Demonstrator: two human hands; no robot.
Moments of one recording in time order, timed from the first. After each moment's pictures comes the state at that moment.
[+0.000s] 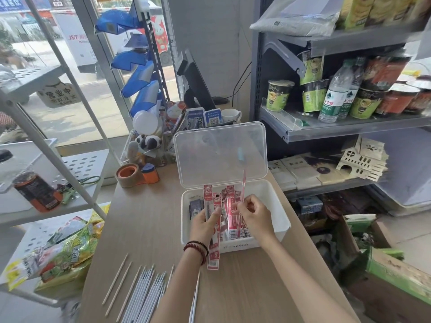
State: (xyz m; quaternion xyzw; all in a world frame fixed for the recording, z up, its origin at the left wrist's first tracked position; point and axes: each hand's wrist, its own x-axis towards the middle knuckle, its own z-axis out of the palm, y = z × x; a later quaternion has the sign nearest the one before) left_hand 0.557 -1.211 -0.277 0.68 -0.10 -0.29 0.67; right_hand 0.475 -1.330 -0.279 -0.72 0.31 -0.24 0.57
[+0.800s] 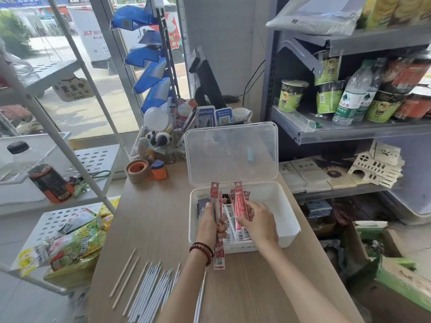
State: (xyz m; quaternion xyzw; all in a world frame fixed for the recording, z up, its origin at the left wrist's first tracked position) left_hand 0.562 -1.209 -0.273 0.61 -0.04 -0.36 0.70; right_hand 0.490 -1.327 -0.302 -0.85 0.35 -0.17 0.35
